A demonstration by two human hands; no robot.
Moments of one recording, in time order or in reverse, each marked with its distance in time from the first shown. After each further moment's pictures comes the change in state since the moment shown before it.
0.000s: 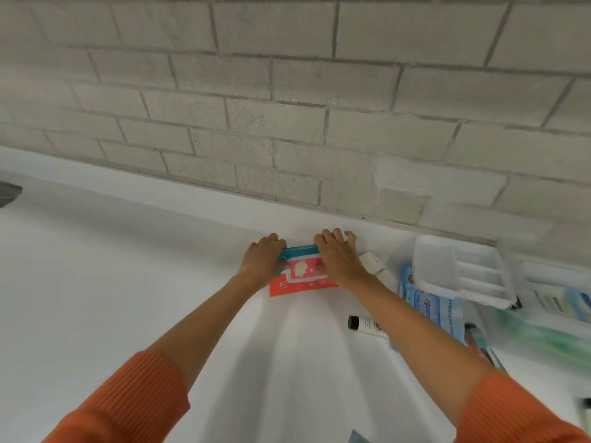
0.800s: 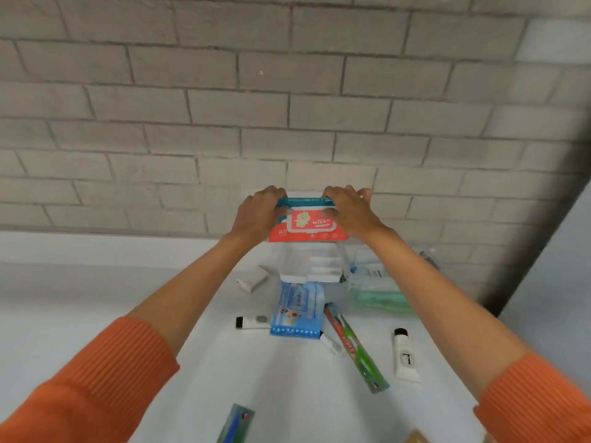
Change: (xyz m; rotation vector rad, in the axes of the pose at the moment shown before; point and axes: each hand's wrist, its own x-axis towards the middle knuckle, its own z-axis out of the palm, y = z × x) left_hand -0.031 0.246 -0.098 -0.186 0.353 0.413; right_hand -0.174 0.158 -0.201 0.182 0.314 0.324
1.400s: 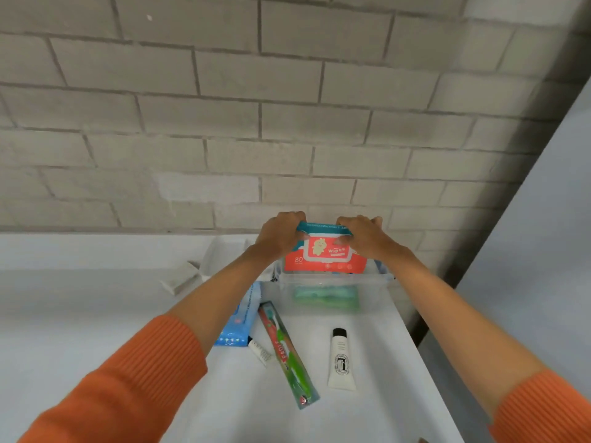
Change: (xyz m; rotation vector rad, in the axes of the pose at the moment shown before) left_hand 0.050 0.107 0.154 -0.151 -0.305 -0.007; right_hand -0.045 0.183 0.014 -0.106 -0.278 0.194
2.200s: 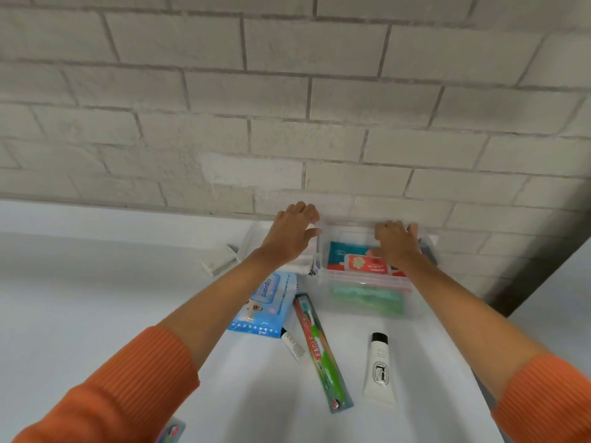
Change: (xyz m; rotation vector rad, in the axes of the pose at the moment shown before) left_hand -0.015 -0.061 0.006 0.097 0.160 0.030; right_hand 0.042 0.008 0.065 -0.344 -0.022 0.092
